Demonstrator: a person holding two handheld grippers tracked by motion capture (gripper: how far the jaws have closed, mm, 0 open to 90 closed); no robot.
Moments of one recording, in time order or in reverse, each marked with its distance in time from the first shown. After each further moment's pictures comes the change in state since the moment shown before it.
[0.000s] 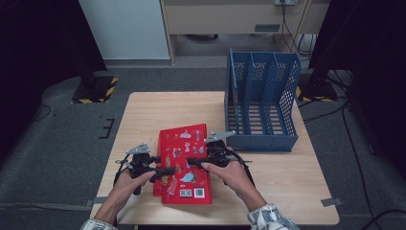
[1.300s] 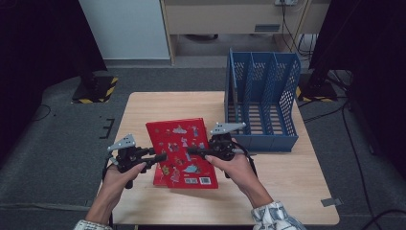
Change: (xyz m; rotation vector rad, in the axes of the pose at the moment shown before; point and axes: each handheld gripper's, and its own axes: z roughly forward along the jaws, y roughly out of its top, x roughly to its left) left arm -0.026 0.039 -0.049 -0.160 0.053 0.085; right arm 0.013 0.032 -0.035 -0.149 0.124 -0.077
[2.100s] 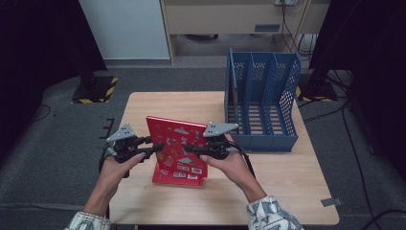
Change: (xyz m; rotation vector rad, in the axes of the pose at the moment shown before) left arm 0.005 0.027 -0.001 0.004 0.094 0.087; right arm -0.003 0.001 0.016 -0.010 -0.067 -0.184
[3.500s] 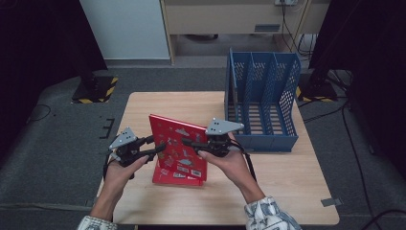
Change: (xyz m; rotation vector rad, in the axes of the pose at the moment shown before) left arm -0.008 -0.012 0.006 -0.088 0.063 0.027; right arm 0.012 0.021 -0.012 -0.138 -0.050 -0.060
